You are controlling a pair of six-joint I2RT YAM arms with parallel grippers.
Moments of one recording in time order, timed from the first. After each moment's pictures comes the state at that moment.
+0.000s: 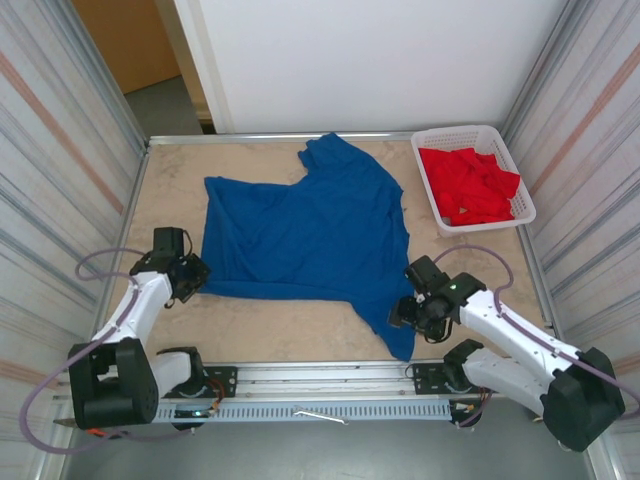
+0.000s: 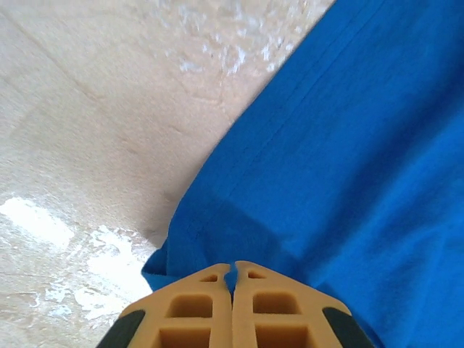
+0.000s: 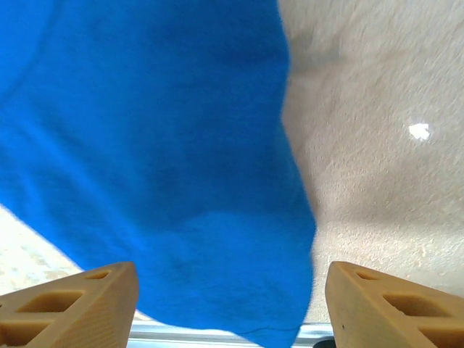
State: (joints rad) left arm 0.09 1.10 0.60 -0.63 0.06 -0.70; right arm 0.60 0.96 0.52 -0.96 -0.15 0.91
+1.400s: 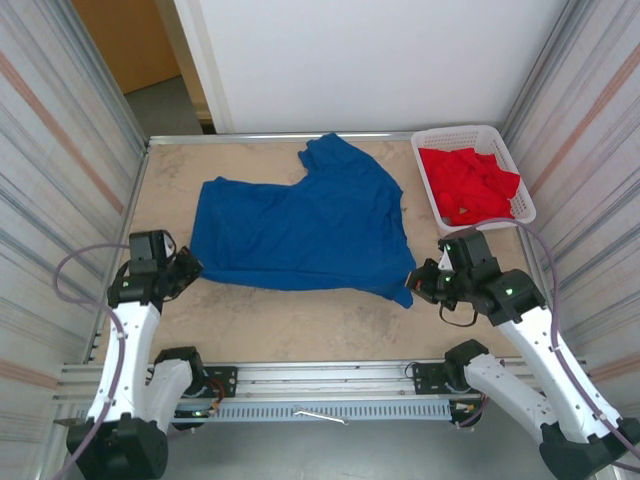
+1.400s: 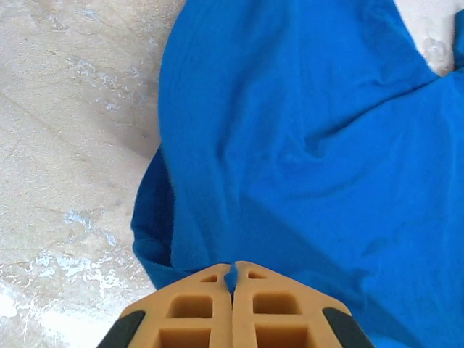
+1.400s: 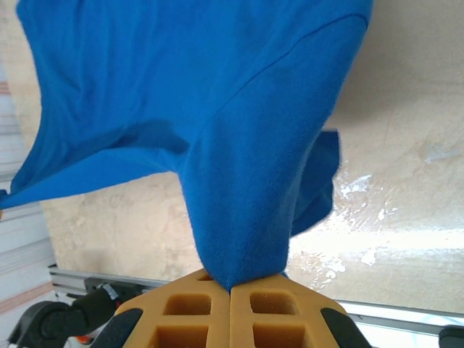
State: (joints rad) left arm 0.11 0.78 0.70 -0.82 0.18 -0.61; right arm 0.44 0.74 0.91 -1.09 -0.26 0.90
